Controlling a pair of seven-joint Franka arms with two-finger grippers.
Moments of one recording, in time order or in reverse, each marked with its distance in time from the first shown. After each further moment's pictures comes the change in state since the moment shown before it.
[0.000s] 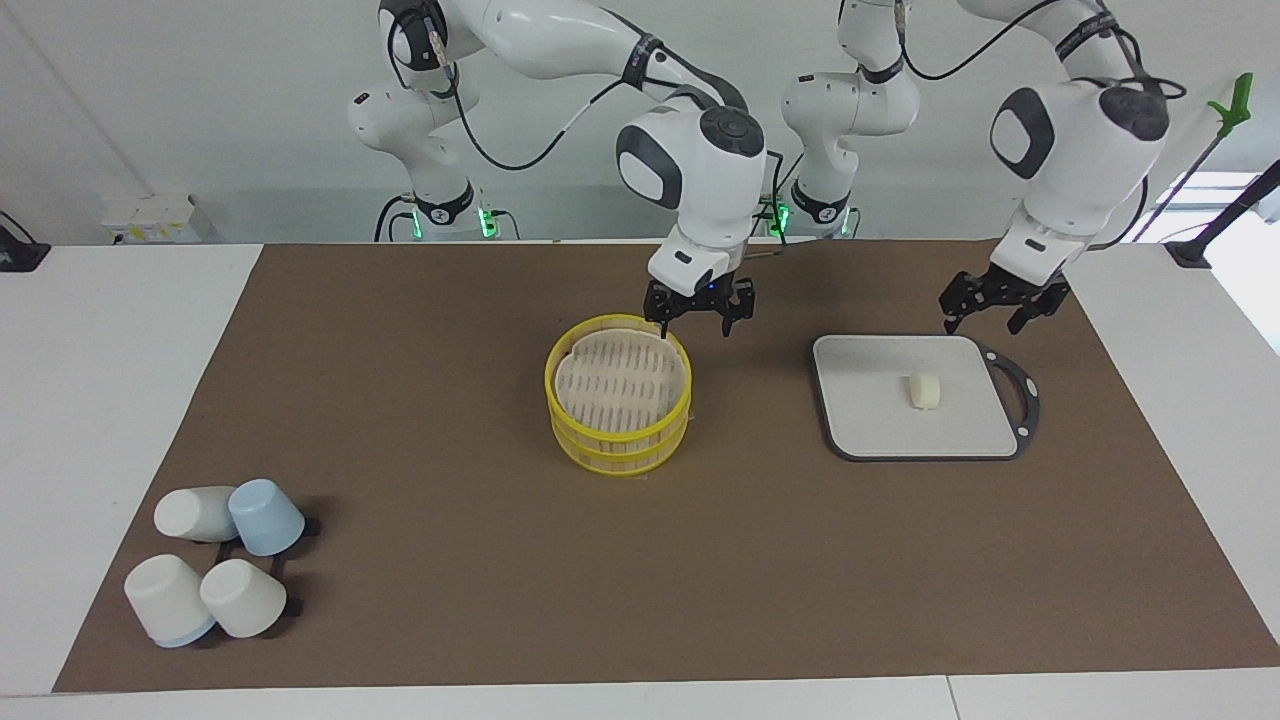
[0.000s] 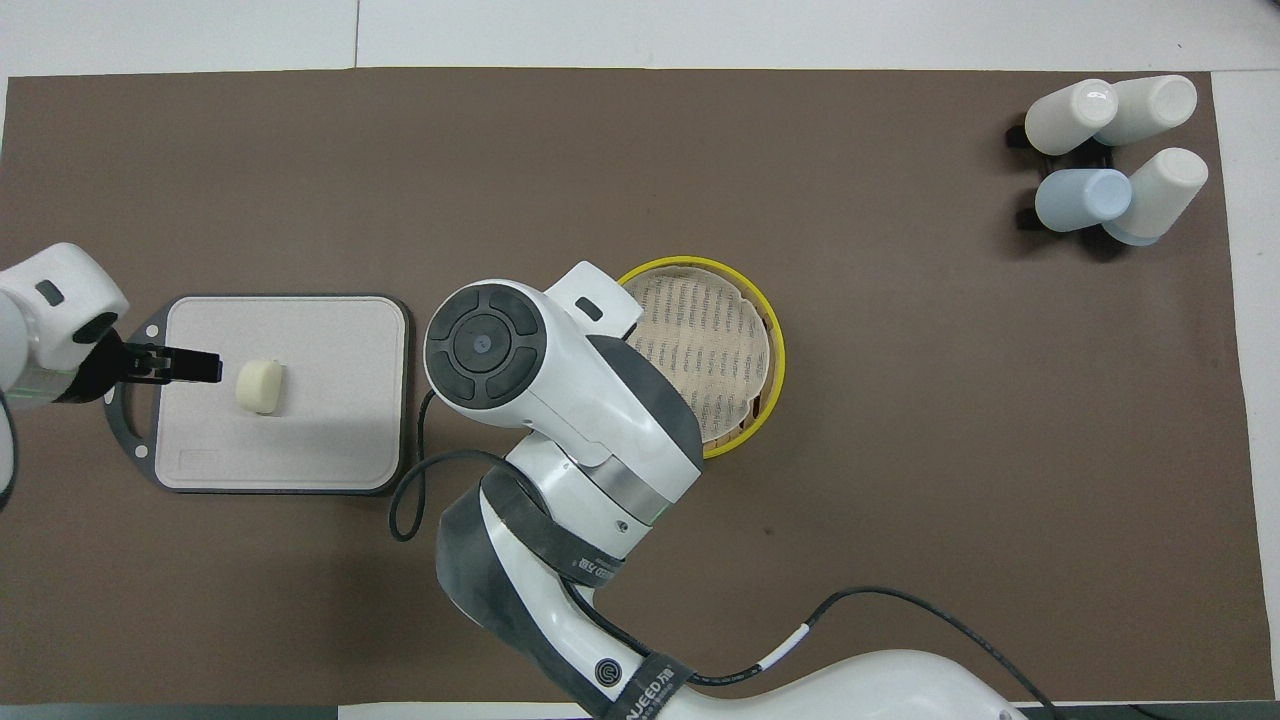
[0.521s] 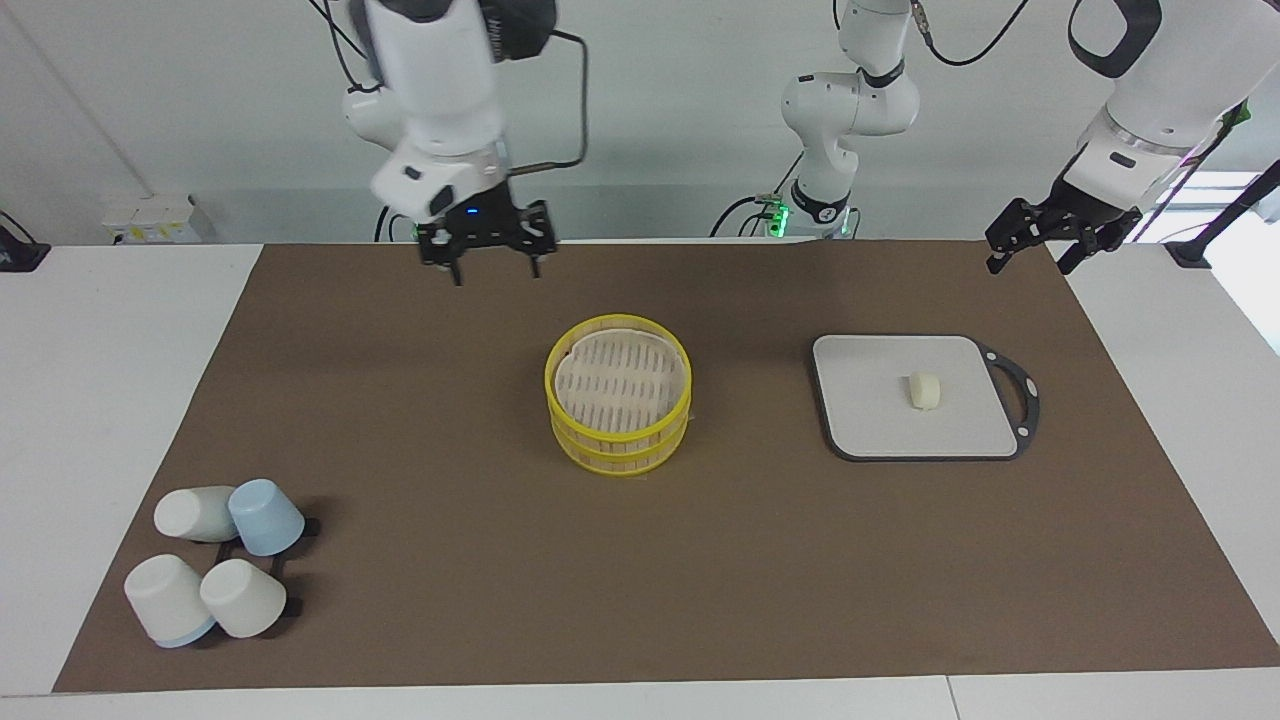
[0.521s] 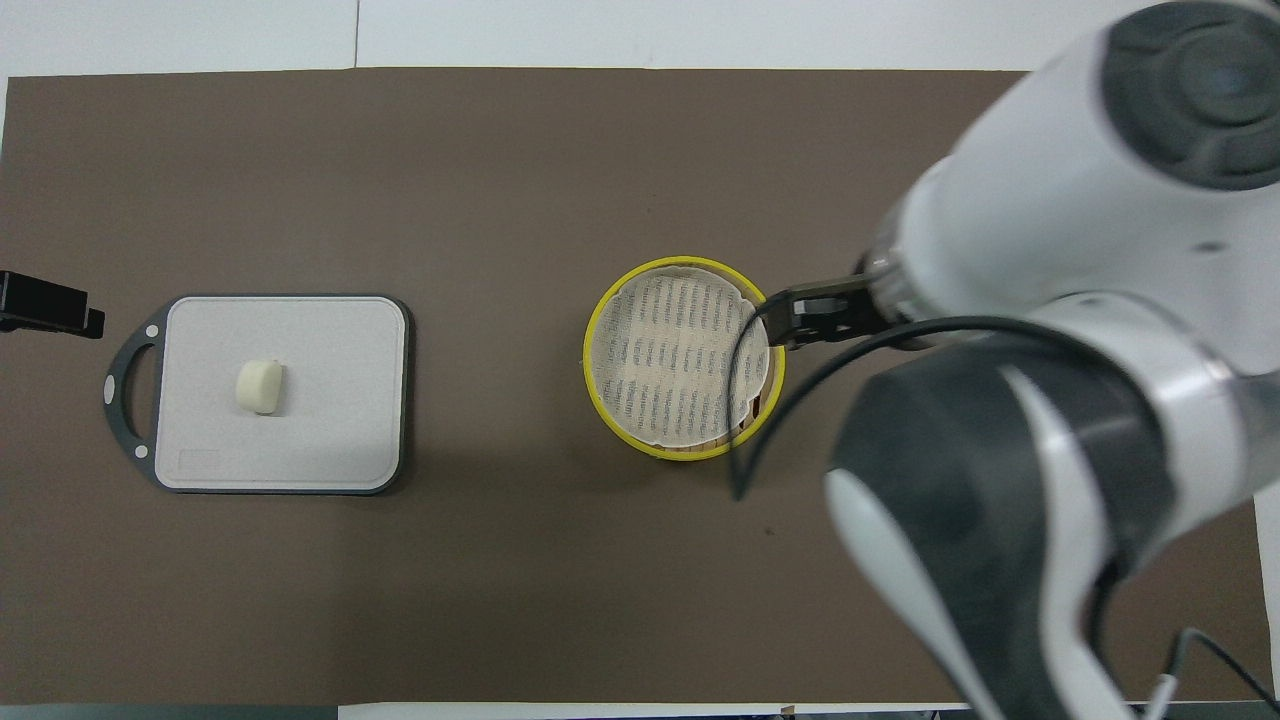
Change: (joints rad) left arm 0.000 0.079 0.000 0.577 -0.035 -0.566 -0.046; right arm -0.277 -0.328 0.006 -0.061 0.087 -0.285 -0.303
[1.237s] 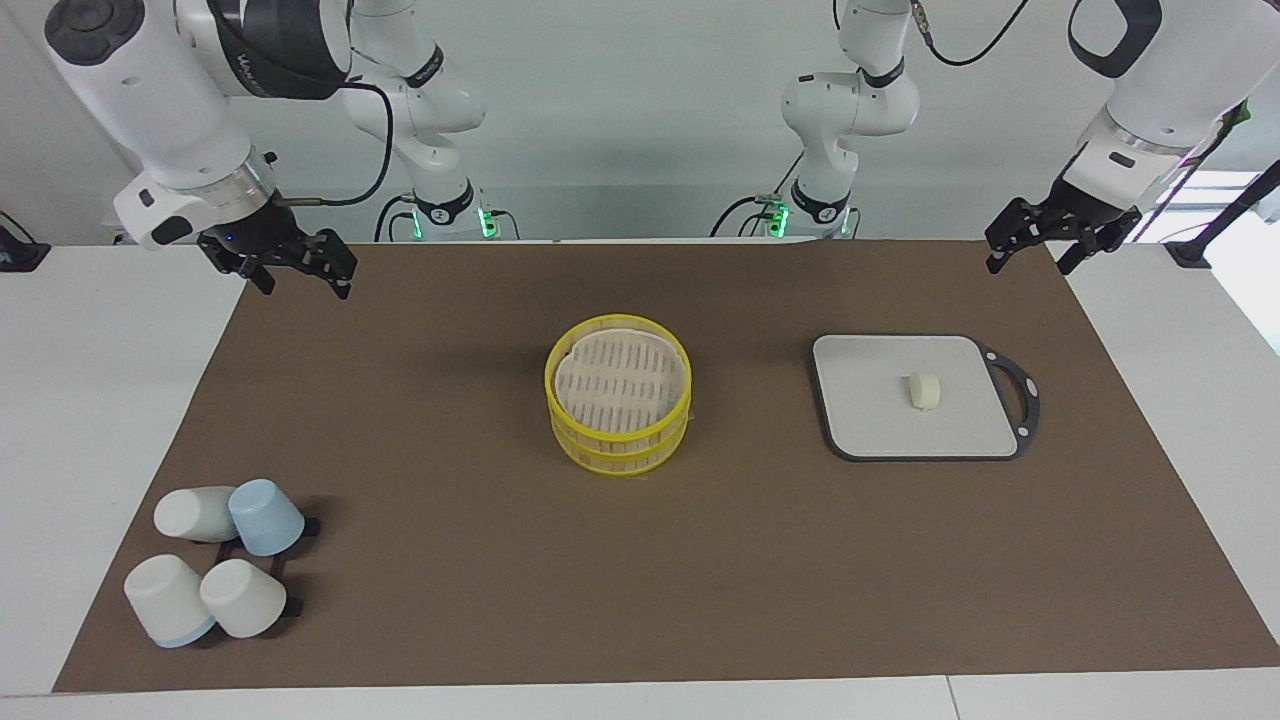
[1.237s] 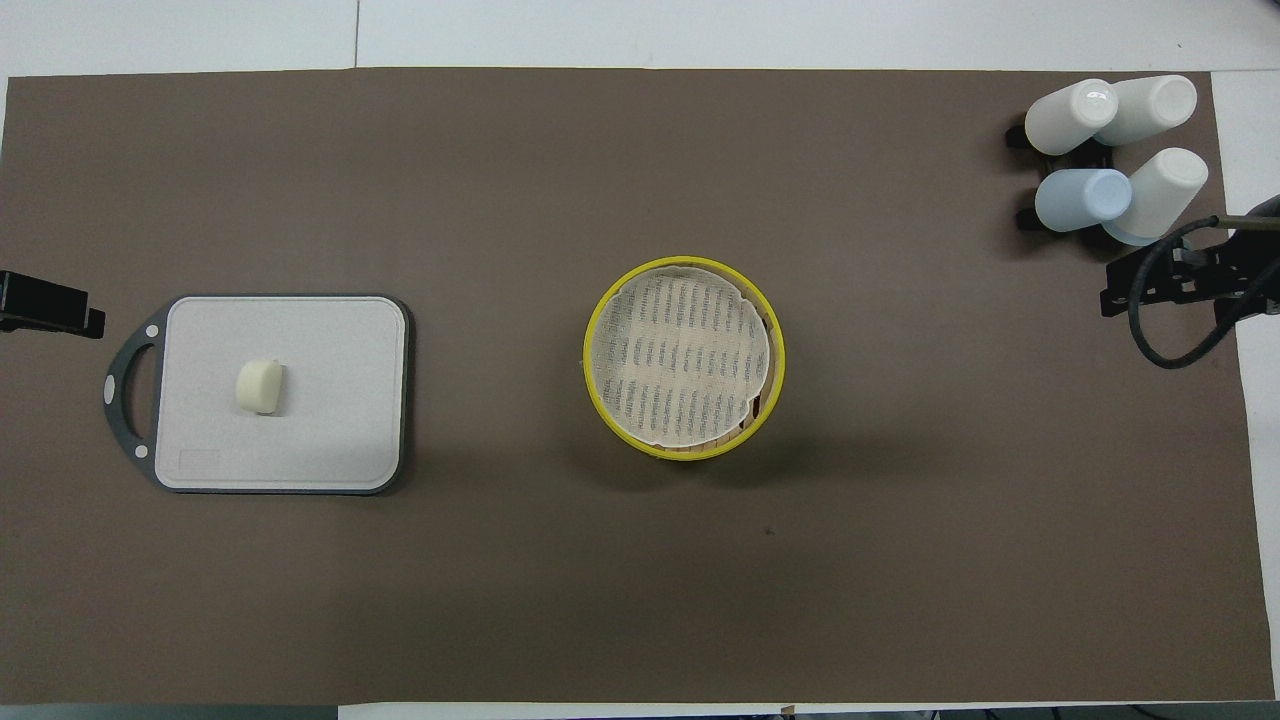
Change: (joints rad) left arm 0.000 0.001 0.000 0.004 -0.002 -0.003 0.002; right arm -0.447 -0.113 -0.070 -0.121 -0.015 -0.067 -0.355
